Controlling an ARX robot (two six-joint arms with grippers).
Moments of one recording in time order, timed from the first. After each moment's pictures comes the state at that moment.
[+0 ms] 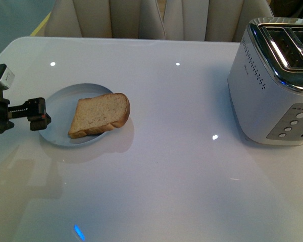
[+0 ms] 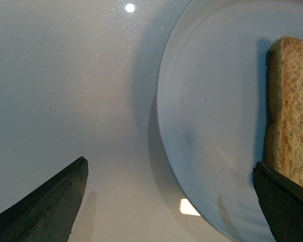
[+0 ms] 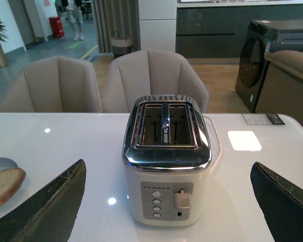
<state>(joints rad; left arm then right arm) 0.10 2.34 1.08 0.30 0.18 0.00 0.00 0.00 0.02 0.00 0.00 0.00</state>
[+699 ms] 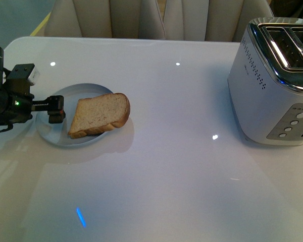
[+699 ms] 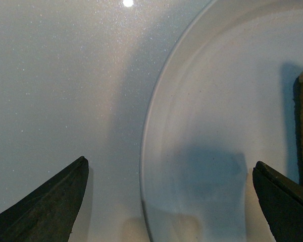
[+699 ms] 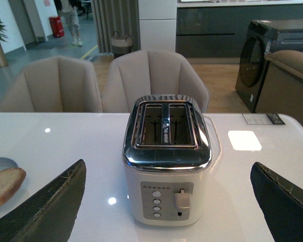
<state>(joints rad) 0.07 2.49 1.29 0.21 0.16 0.05 0.00 0.00 0.02 0.00 0.00 0.00</state>
